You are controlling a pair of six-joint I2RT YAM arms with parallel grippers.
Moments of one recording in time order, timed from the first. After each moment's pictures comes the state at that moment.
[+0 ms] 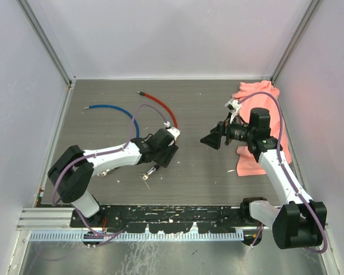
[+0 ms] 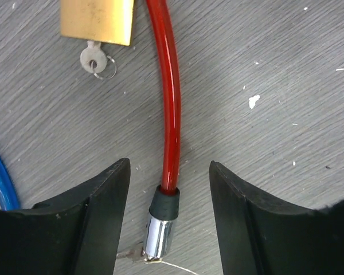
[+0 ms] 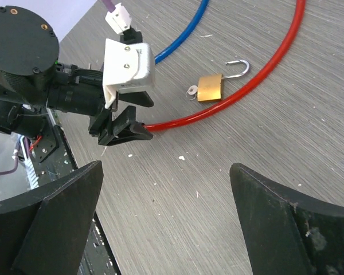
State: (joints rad) left arm -0.89 1.59 0.98 -0.34 -0.19 -0.23; right arm 0.06 1.08 0.78 -0.19 -0.97 0.05
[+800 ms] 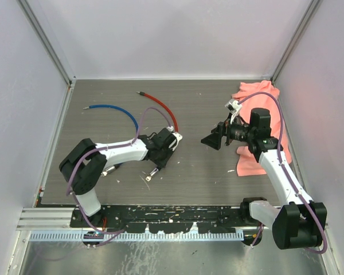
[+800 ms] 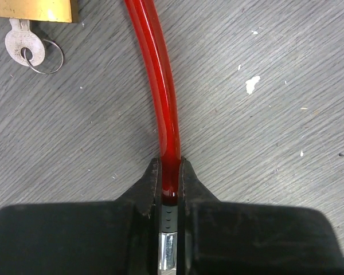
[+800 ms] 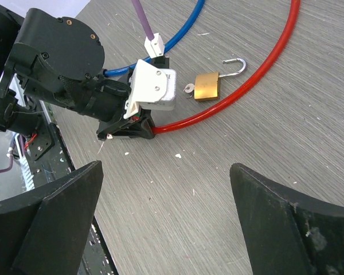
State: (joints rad) left arm -0.85 1.75 1.06 -0.42 -0.05 -0.17; right arm 0.05 1.07 0.78 -0.22 -0.96 0.02
